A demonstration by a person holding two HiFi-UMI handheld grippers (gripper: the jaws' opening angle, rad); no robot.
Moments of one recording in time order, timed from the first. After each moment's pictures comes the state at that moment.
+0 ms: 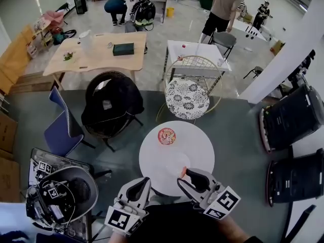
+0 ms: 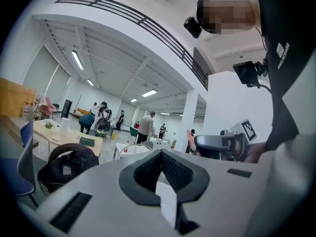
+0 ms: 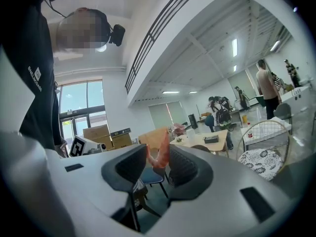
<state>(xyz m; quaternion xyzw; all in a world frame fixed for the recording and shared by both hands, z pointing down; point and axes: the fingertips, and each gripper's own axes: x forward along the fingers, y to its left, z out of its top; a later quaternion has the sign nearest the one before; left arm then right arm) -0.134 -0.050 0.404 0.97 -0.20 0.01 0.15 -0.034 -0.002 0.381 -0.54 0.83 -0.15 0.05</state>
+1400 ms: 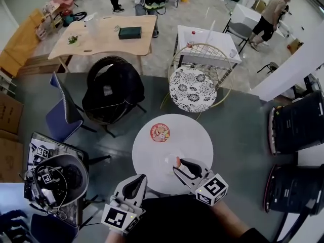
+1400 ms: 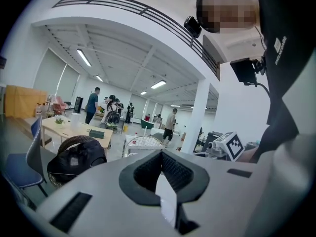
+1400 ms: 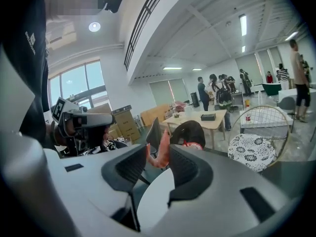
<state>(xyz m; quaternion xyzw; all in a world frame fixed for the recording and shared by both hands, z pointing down) -0.077 -0.046 0.430 0.95 -0.26 0.08 0.18 0.041 -0.025 0.498 -0.49 0.84 -0.22 -0.07</state>
